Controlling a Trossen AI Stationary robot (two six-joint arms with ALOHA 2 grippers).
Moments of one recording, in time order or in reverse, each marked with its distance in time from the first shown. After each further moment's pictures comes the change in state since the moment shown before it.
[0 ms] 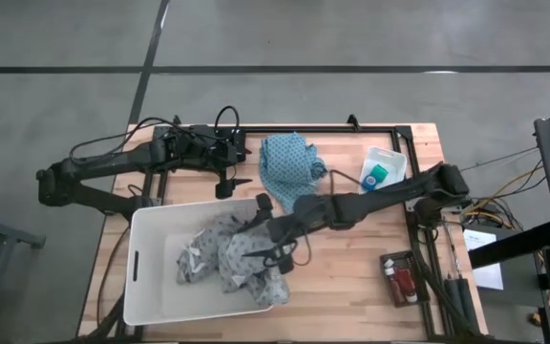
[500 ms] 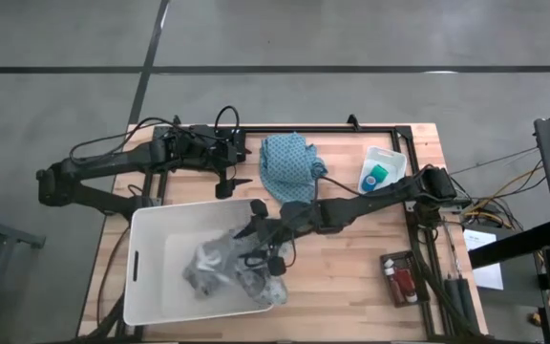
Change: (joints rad) left arm 0.000 0.000 0.000 0.000 0.000 0.000; right arm -0.015 0.090 0.000 -0.015 -0.001 0.147
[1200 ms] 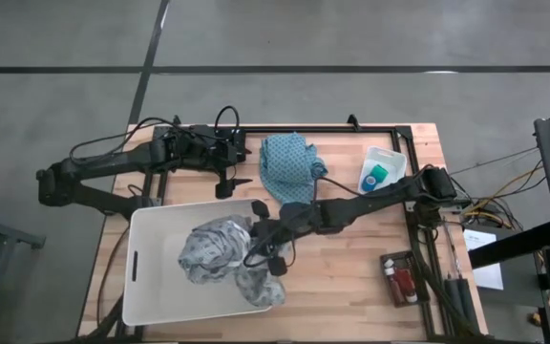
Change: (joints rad) left arm 0.000 0.000 0.000 0.000 0.000 0.000; right arm -0.001 0.000 -0.017 -0.012 -0.003 0.021
